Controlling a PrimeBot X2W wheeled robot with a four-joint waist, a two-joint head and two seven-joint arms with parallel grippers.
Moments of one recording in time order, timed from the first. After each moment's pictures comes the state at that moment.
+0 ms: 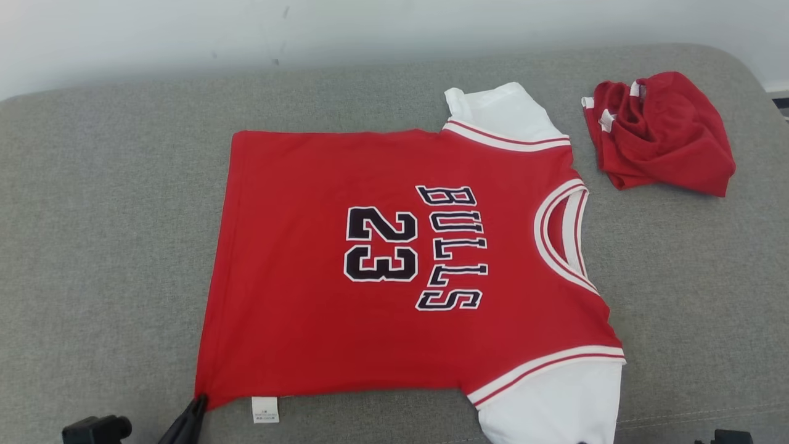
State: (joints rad) left arm -0.12 0.50 -0.60 0.40 -1.07 -0.09 -0.25; right arm 0.01 -0.62 0.74 0.03 1.70 0.12 0.05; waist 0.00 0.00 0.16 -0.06
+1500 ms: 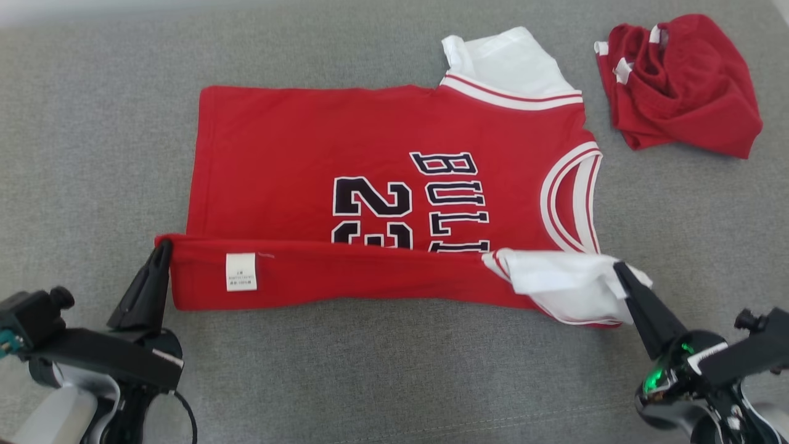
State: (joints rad) left arm -0.32 0.51 -0.45 0.24 -1.12 -0.09 -0.25; right arm -0.14 -0.46 0.41 -0.07 1.89 0.12 0.03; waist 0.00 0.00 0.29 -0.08
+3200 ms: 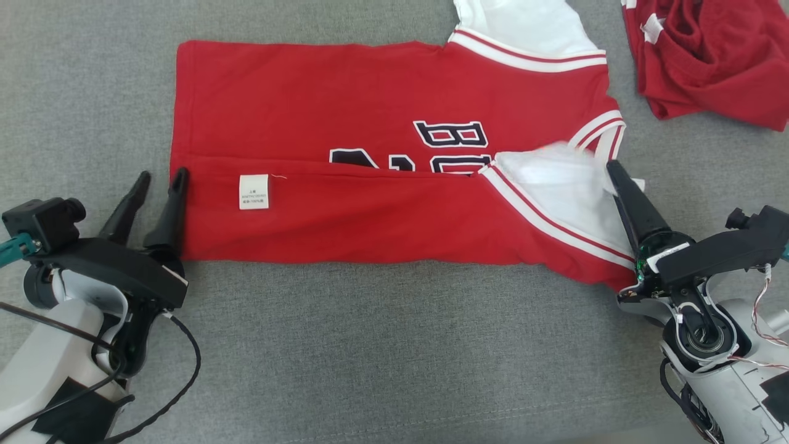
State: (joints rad) left arm -0.65 0.43 -0.53 0.59 -1.05 -0.12 -0.21; right arm -0.52 -0.35 0.45 0.30 1.62 0.12 0.00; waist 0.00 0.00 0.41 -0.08
